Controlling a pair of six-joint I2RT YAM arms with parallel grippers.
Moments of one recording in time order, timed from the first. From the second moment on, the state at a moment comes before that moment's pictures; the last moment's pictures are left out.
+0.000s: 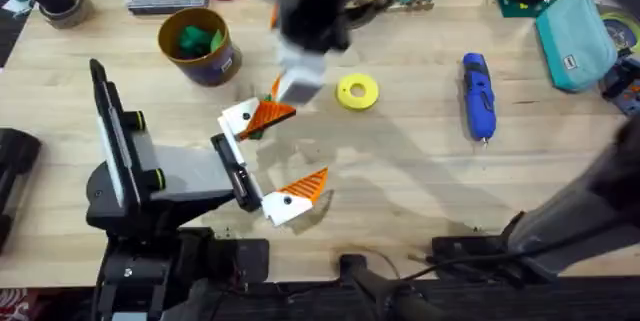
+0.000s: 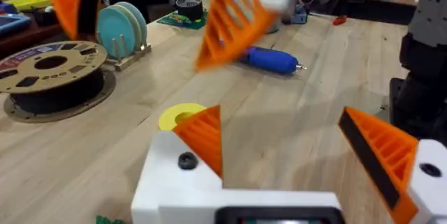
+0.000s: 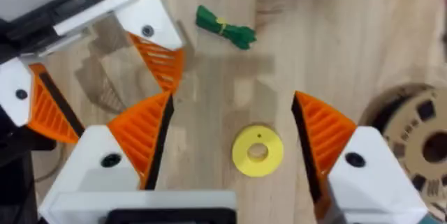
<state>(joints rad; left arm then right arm) 0.00 0.01 0.01 -0.11 1.08 0.10 0.80 1.89 2.09 -1.37 -0.25 -0.74</state>
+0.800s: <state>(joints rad) 0.00 0.01 0.01 -0.11 1.08 0.10 0.36 1.39 1.44 -1.13 -0.79 -0.93</state>
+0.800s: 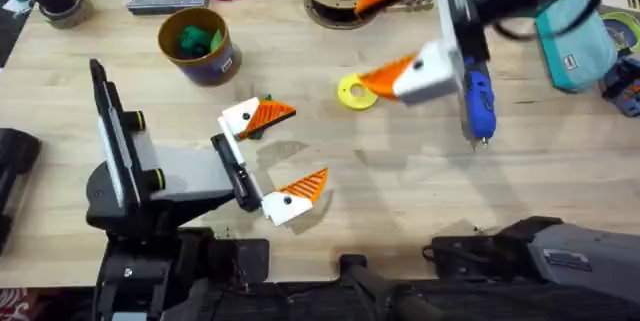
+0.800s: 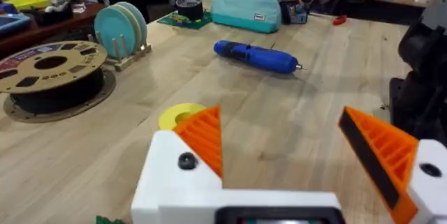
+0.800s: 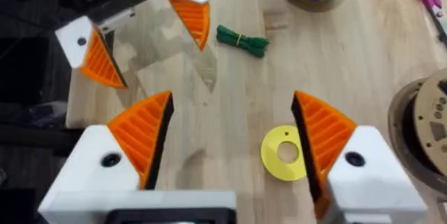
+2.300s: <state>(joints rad) 0.00 0.01 0.01 -0.11 1.08 0.10 0.31 1.16 0.90 -0.84 -0.88 -0.97</state>
